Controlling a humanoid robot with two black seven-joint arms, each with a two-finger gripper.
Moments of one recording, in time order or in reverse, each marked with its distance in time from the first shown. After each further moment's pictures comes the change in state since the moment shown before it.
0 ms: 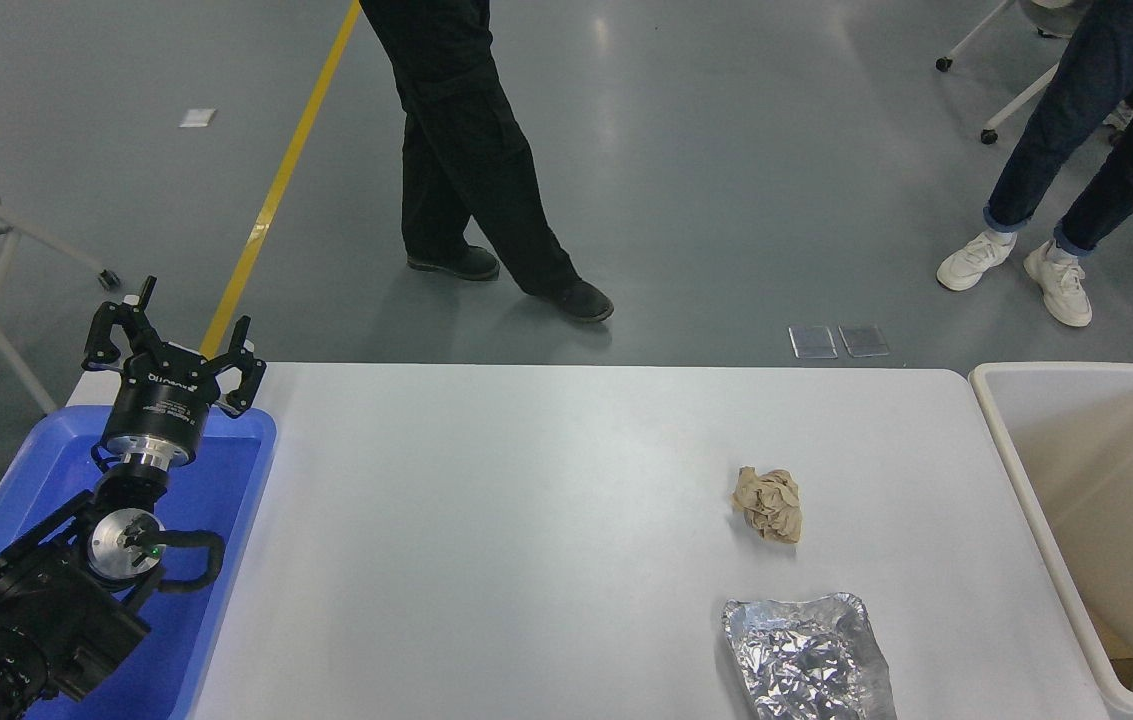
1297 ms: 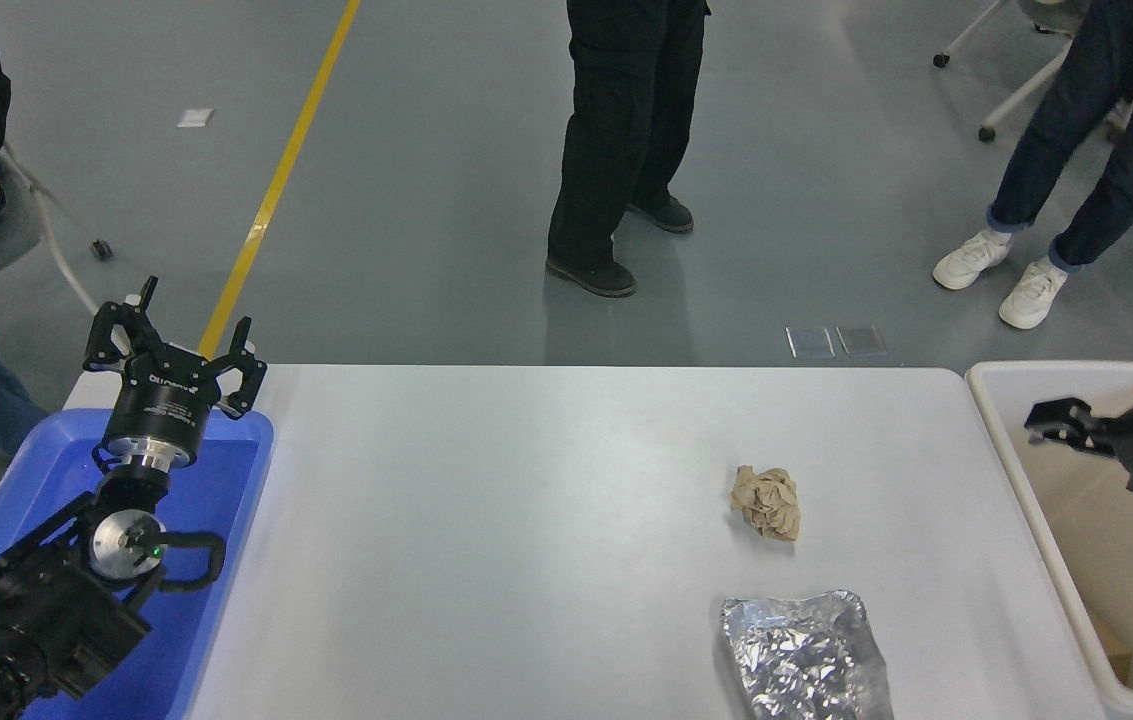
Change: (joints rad) left arm 0.000 0.001 0.006 0.001 0.001 0.000 0.002; right arm 1.205 -0.163 -0.652 1.131 0.012 0.637 0.002
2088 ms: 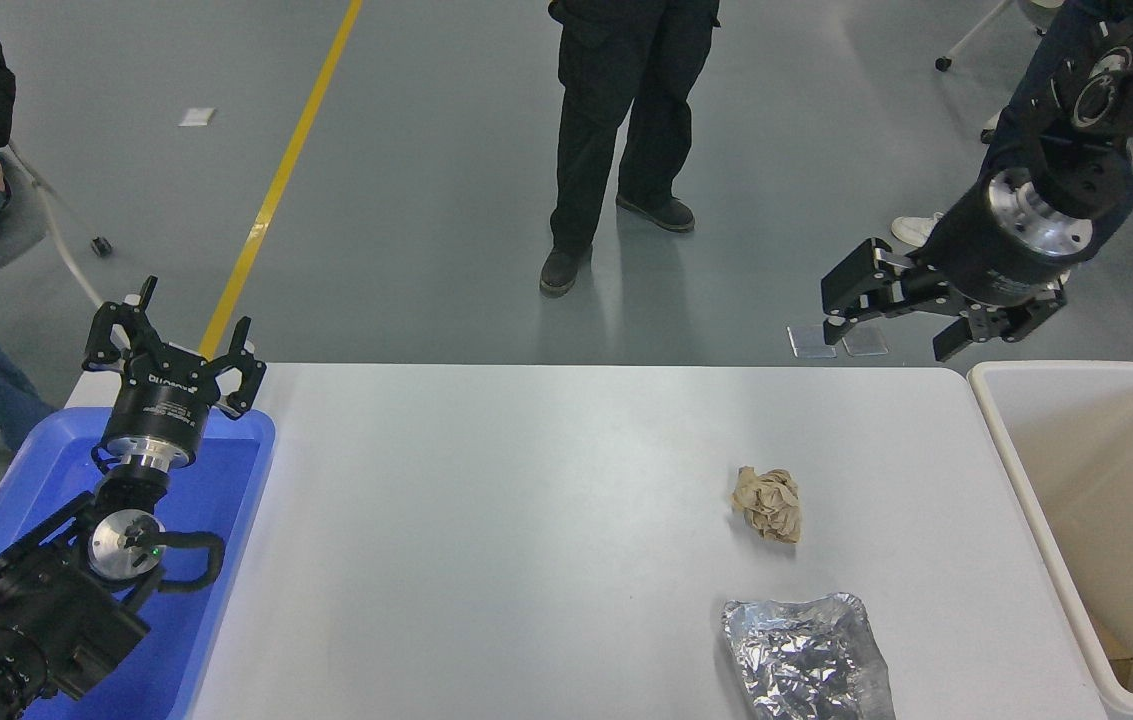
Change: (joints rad) left arm 0.000 0.000 -0.001 0.000 0.000 0.001 0.000; right arm 0.394 0.373 0.019 0.046 0.068 0.316 0.000
